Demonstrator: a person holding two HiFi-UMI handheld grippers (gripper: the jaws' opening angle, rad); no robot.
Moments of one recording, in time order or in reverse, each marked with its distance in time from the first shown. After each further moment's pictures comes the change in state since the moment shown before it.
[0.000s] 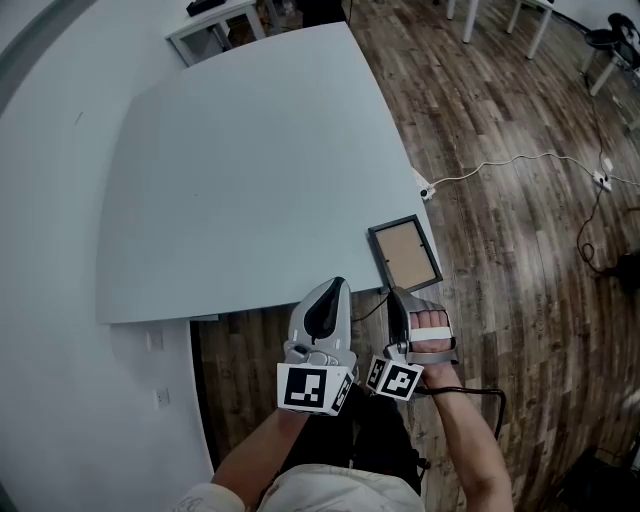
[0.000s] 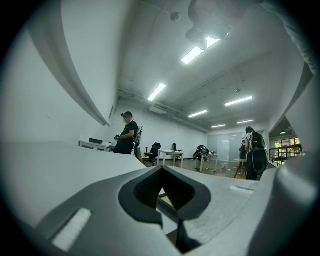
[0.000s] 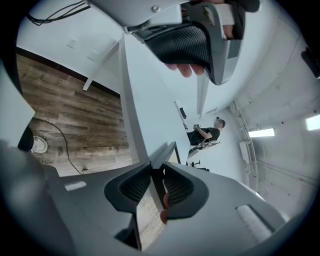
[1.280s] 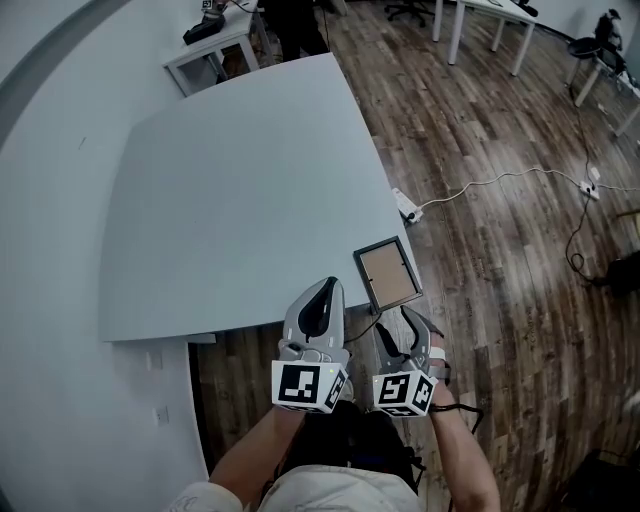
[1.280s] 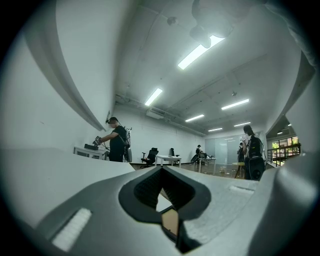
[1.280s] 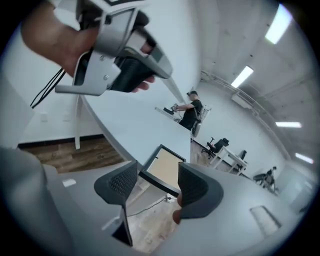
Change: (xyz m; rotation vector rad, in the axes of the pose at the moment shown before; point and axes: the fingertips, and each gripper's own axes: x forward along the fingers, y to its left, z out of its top) left arm 0.021 -0.014 0.042 0.016 -0.057 -0.033; right arm -0.035 -0.034 -0.016 0.638 -0.100 0.153
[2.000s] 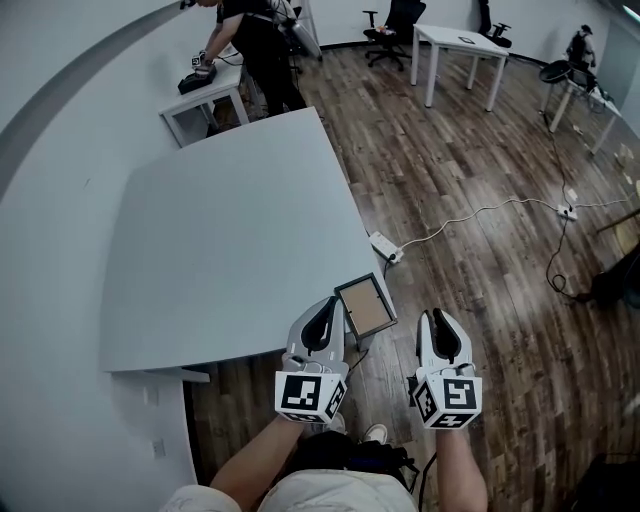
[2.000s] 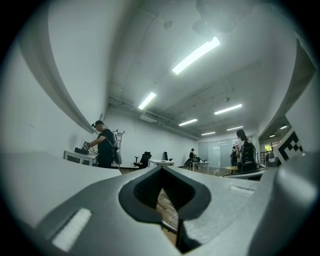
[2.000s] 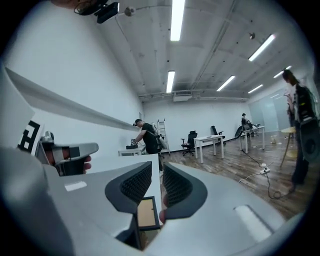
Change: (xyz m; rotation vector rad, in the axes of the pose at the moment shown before) left arm 0.015 -0.046 0.042 0.010 -0.041 -0.088; right arm -0.099 -0.165 0.051 0.726 -0.316 -0.233
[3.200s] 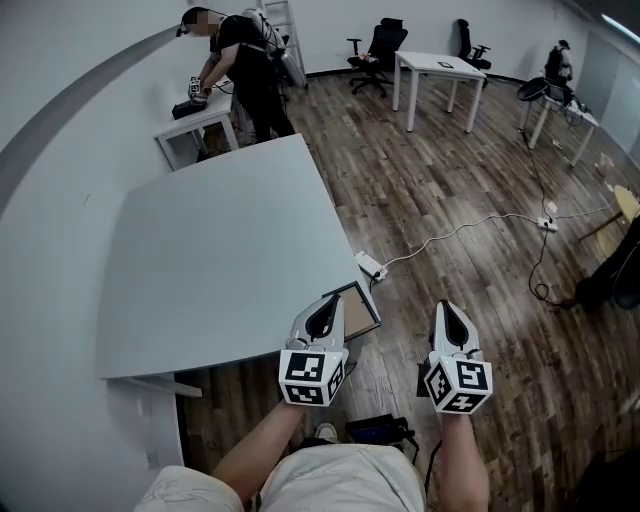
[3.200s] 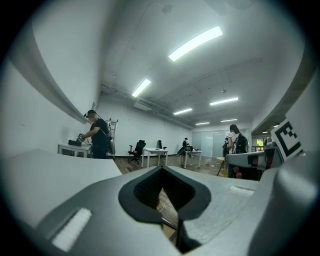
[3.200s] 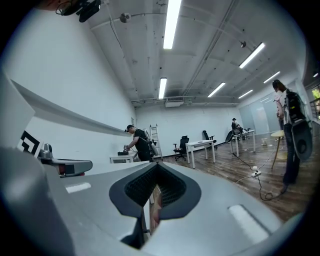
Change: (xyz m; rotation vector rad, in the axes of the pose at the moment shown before) left arm 0.004 -0.032 0.000 0.006 0.163 -0.073; right arm -0.040 -0.042 0.048 0.025 -0.057 -0.091
